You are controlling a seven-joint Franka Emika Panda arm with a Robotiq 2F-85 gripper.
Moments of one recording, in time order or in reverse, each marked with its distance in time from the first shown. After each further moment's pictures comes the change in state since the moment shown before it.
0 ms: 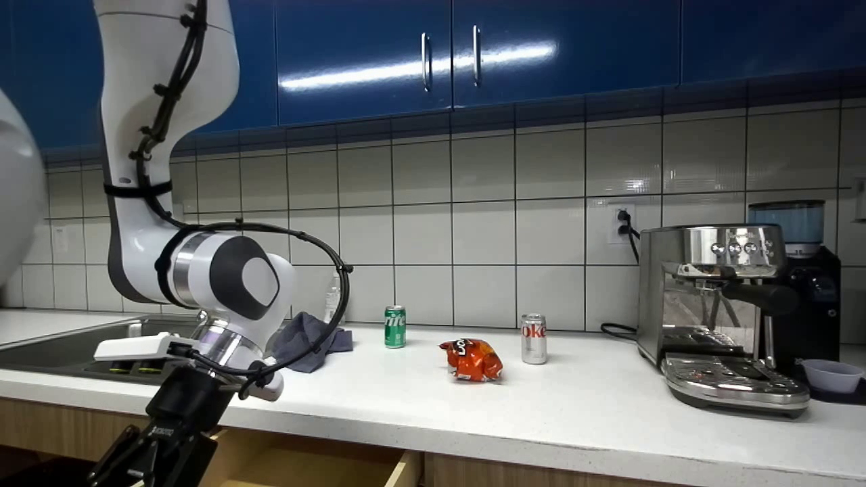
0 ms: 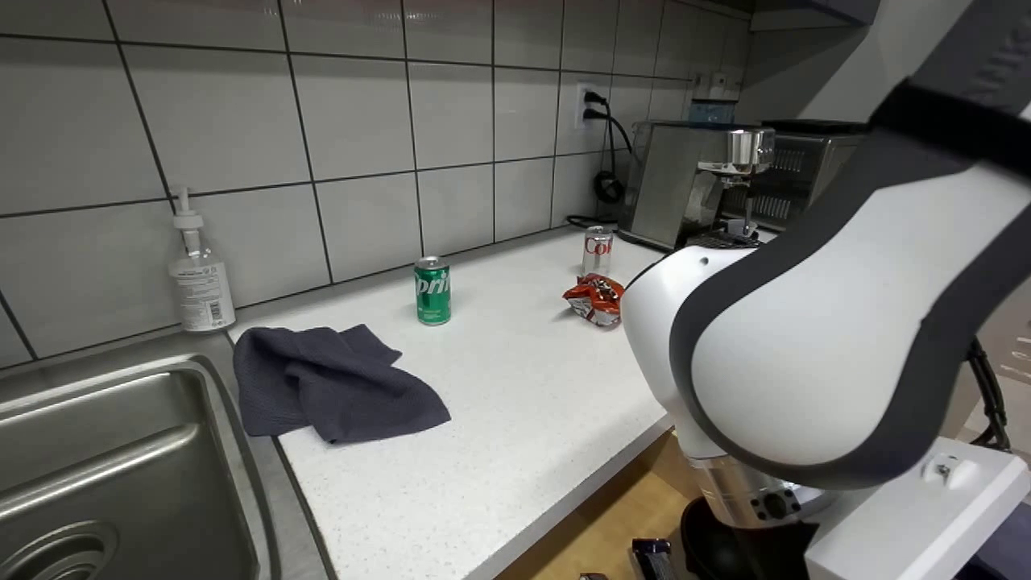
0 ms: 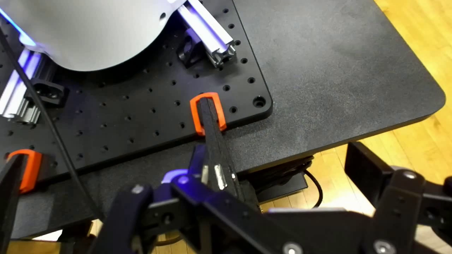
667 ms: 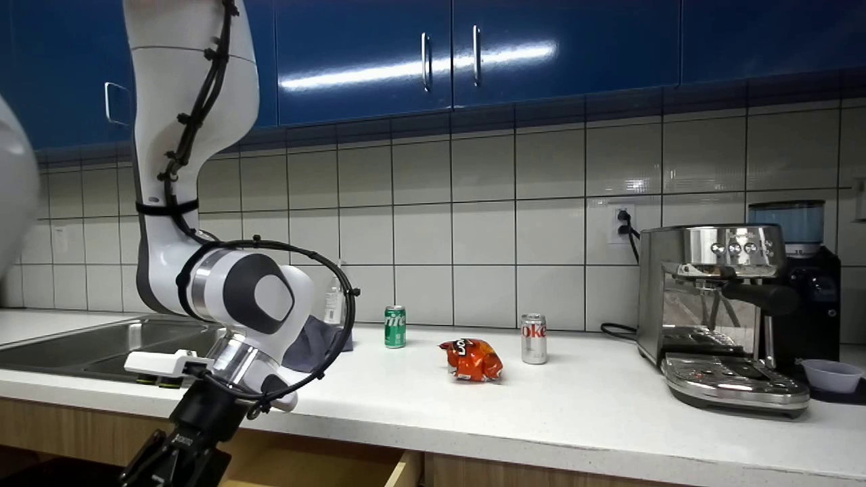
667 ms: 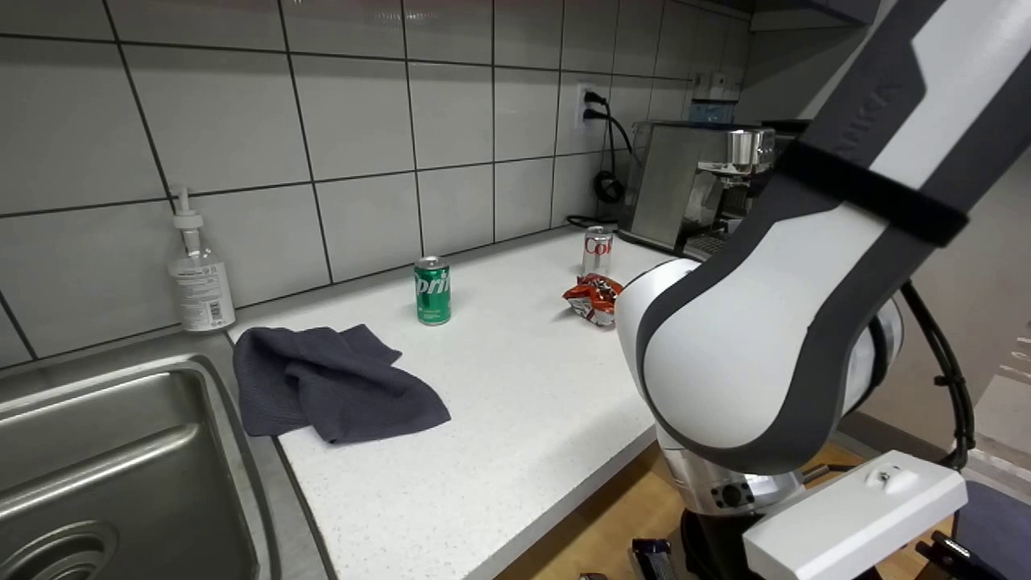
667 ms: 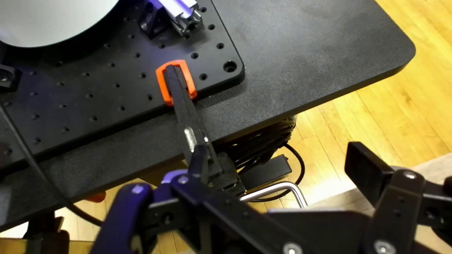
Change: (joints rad) arm -0.024 0.089 -0.013 0.055 0.065 0.068 -0.014
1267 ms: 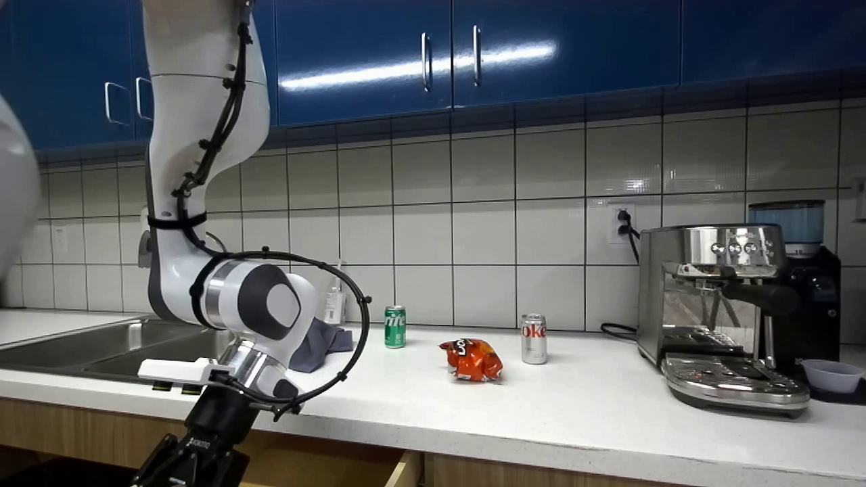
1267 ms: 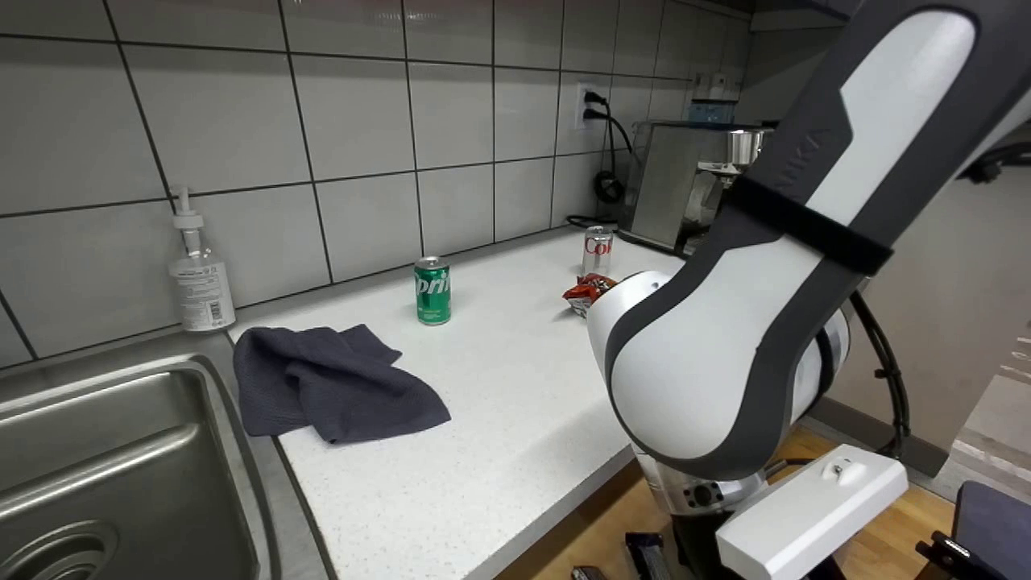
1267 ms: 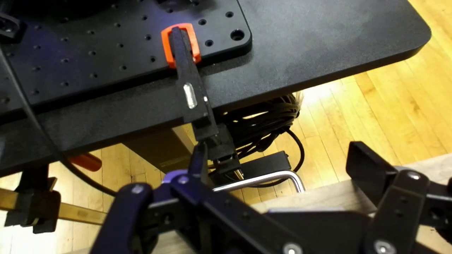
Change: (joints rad) arm 0.001 0.078 -0.004 0.080 -0.063 -0.008 -0.048
